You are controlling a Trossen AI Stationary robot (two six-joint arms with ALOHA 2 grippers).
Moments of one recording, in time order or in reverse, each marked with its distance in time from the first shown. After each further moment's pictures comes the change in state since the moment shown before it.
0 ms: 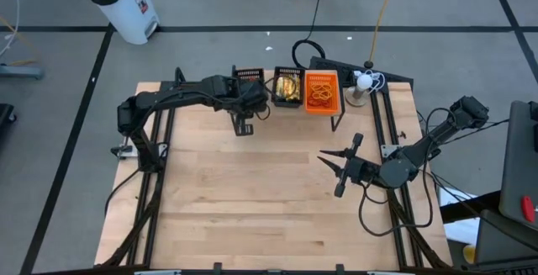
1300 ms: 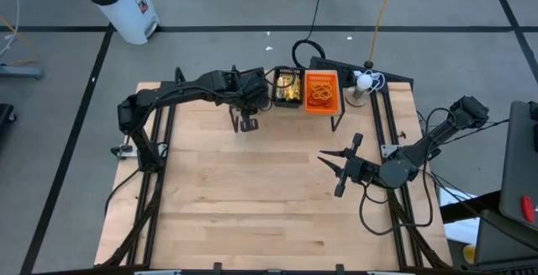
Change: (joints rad) left arm 0.055 0.006 0.000 0.087 0.094 -0.026; right arm 0.000 0.000 0.000 -0.006 -0.003 0.041
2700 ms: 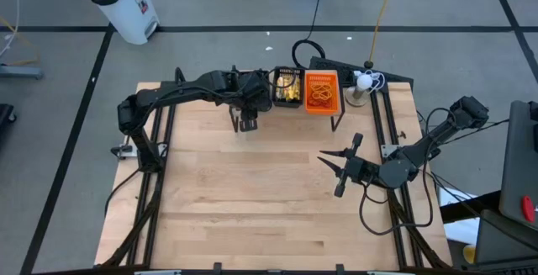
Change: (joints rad) left arm 0.000 -0.001 0.000 -0.001 -0.003 0.038; right arm 0.000 0.000 0.000 0.000 -0.001 0.000
